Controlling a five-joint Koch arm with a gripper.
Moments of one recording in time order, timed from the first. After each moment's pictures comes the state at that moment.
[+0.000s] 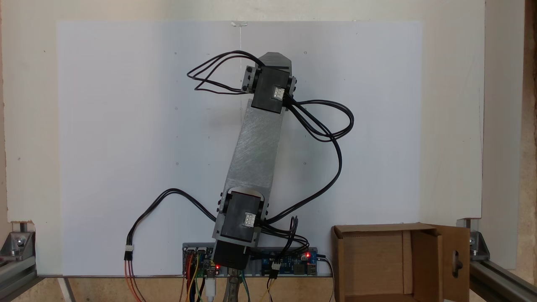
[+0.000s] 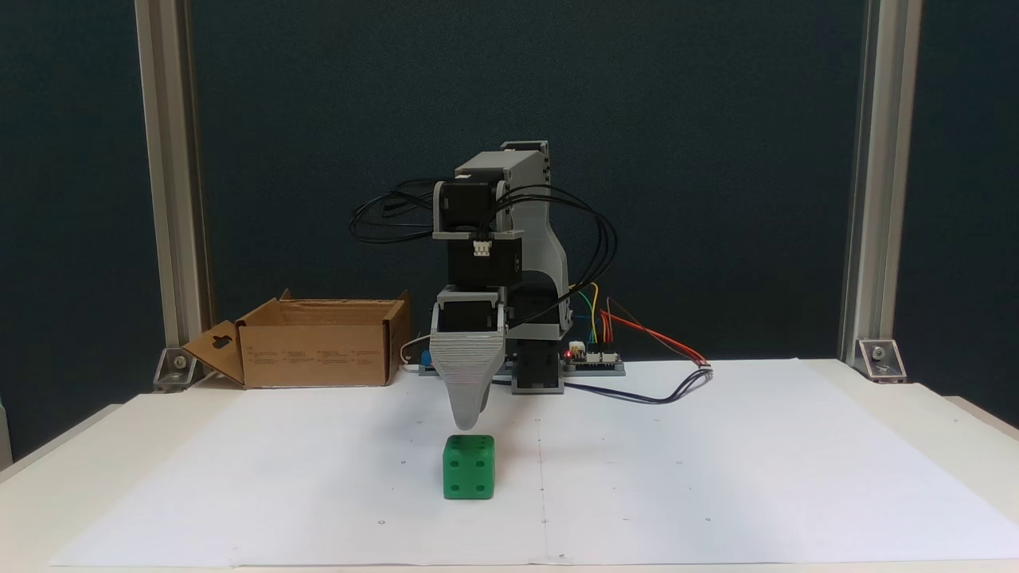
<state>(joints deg) 13.2 71.8 79.5 51.3 -13.7</state>
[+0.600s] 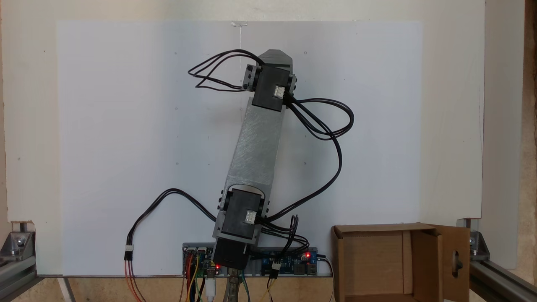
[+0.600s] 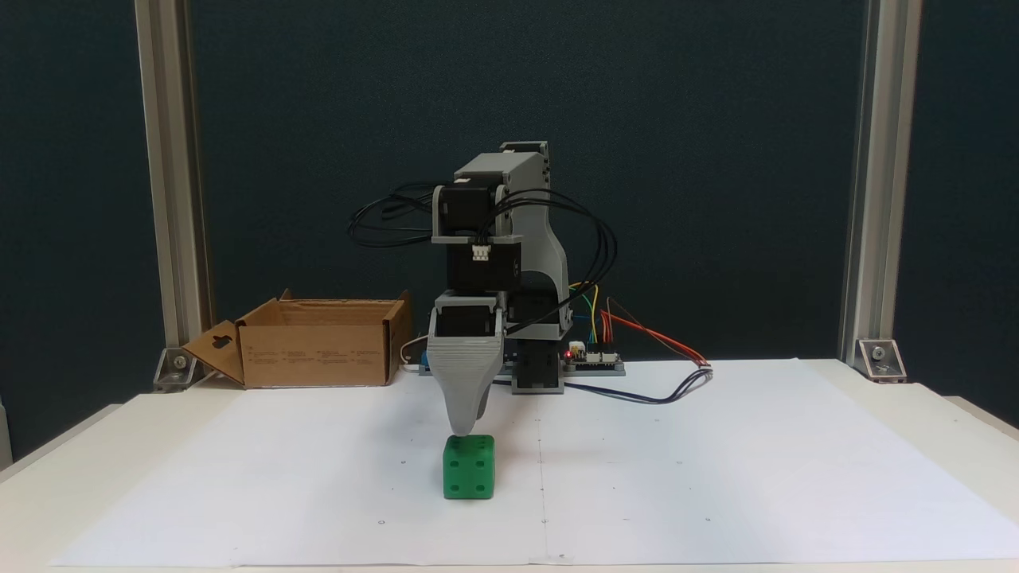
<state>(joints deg) 13.3 70.6 79.5 49.4 -12.3</state>
